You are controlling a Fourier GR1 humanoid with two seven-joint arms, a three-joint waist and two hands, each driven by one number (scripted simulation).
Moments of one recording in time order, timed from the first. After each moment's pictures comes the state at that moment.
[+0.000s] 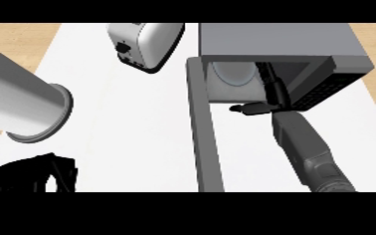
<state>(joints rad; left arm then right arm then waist) 0.24 0.00 0.12 -2.18 0.30 -0.53 0.19 -0.80 -0.12 -0.36 -0.18 0.18 0.02 -0.93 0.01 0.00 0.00</state>
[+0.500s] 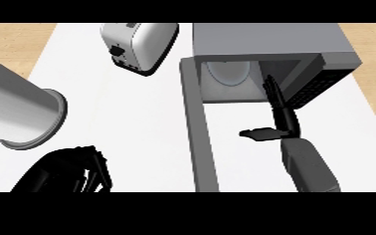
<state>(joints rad) 0.19 0.01 -0.05 -2.12 0.17 -0.49 0.17 -0.53 -0.10 -0.28 -0.42 0.16 0.10 -0.92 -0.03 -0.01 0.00</state>
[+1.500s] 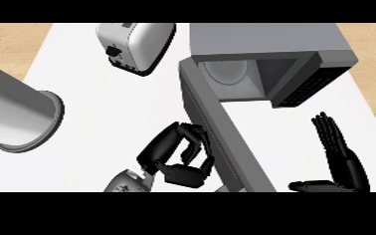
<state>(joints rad) -0.20 0.00 -0.49 -1.46 -0.14 -0.13 -0.07 0.05 -0.21 -0.20 -1.17 0.05 0.31 -0.80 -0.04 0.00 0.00</state>
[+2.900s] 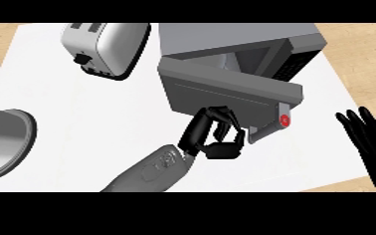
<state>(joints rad) -0.65 0.01 -0.91 -0.93 0.47 0.51 -0.45 0.19 -0.33 -0.15 -1.81 -0.30 0.56 -0.44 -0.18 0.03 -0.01</state>
